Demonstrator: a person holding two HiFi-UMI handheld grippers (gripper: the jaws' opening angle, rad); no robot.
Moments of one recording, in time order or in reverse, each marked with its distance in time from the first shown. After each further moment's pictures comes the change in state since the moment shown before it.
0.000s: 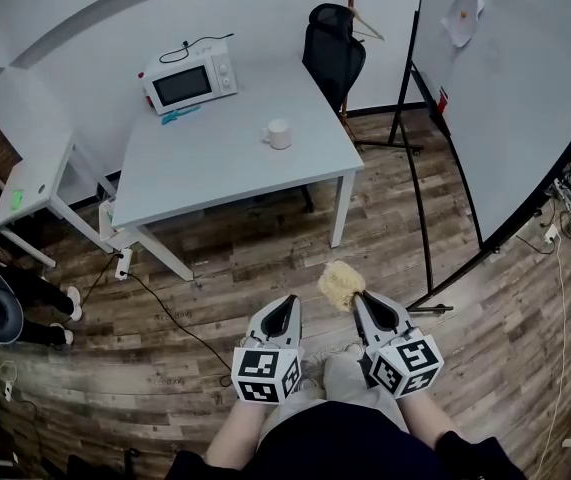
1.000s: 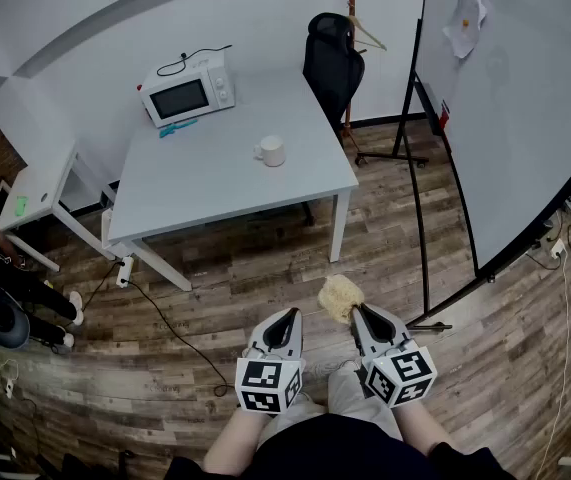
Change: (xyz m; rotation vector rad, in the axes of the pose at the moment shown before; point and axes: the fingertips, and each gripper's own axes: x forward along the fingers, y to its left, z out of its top) left arm 0.053 -0.033 0.004 0.036 0.034 0.030; right arm 0.009 -0.063 0.006 0.009 0.035 0.007
